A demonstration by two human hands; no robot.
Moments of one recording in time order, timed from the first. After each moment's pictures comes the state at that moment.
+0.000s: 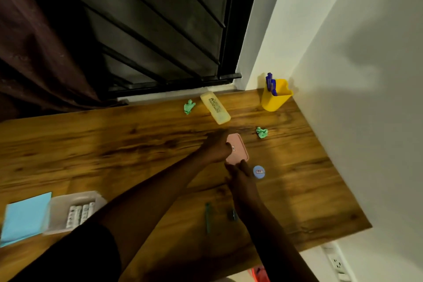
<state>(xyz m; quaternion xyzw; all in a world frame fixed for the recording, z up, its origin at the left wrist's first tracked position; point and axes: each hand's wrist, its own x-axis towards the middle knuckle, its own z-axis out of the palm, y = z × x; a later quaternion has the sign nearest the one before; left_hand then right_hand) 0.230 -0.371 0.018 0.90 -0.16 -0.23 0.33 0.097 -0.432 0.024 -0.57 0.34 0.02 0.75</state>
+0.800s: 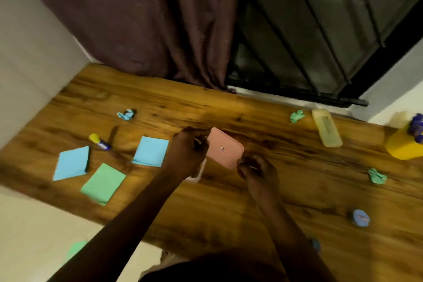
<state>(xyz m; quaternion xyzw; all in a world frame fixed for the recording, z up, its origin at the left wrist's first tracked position) 0.125 -0.101 0.085 0.90 0.09 0.07 0.41 0.116 -0.304 0.045 -0.77 0.12 0.12 0.62</state>
